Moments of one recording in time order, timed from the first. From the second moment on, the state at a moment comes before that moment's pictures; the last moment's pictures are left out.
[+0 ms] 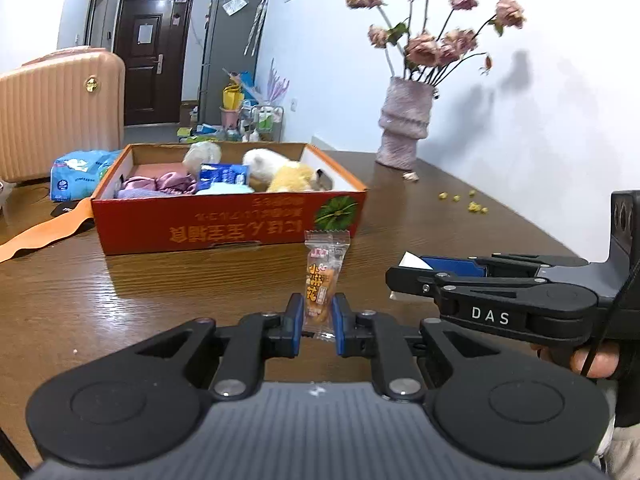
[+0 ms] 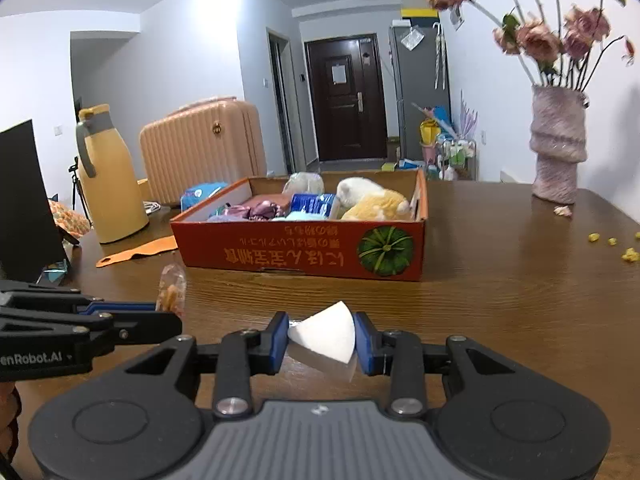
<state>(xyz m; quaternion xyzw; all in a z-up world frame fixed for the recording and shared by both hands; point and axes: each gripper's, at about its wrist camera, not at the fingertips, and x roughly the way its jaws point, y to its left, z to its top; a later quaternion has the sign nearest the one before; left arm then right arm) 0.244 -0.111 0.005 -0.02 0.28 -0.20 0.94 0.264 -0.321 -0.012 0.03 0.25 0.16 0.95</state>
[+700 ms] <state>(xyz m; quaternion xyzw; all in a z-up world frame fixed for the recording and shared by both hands) 0.425 -0.128 0.034 -0.05 0.30 -0.20 0.93 0.399 -0.368 0.050 0.13 0.22 0.20 0.95</state>
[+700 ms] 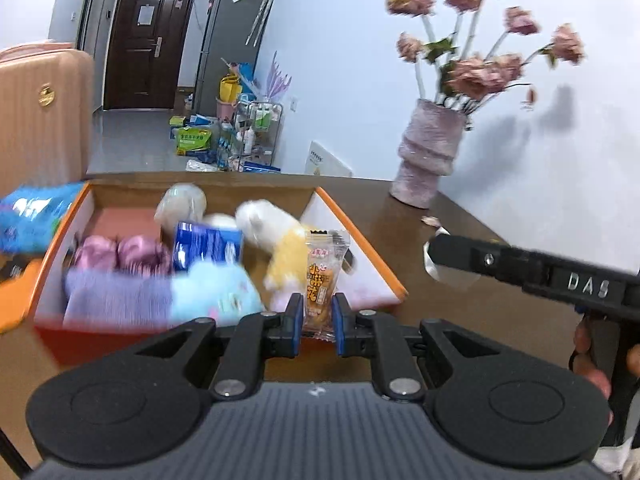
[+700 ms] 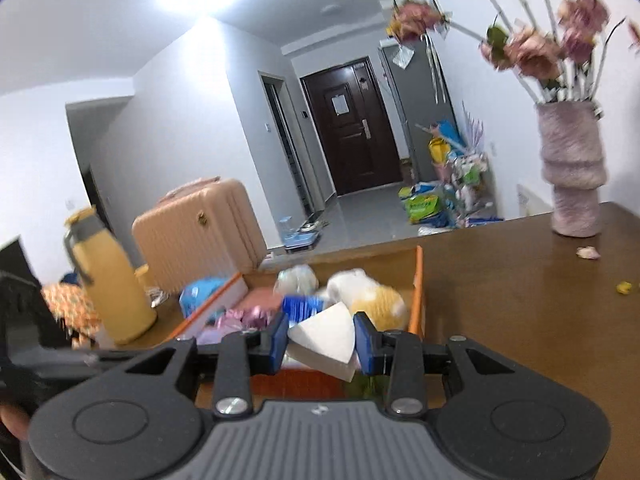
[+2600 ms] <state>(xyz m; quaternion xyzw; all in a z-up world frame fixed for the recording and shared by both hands) 0.339 -0.035 0.092 -0.02 0.16 -0.04 0.99 0.331 -0.293 0.092 -0.04 0.07 0.09 0.99</state>
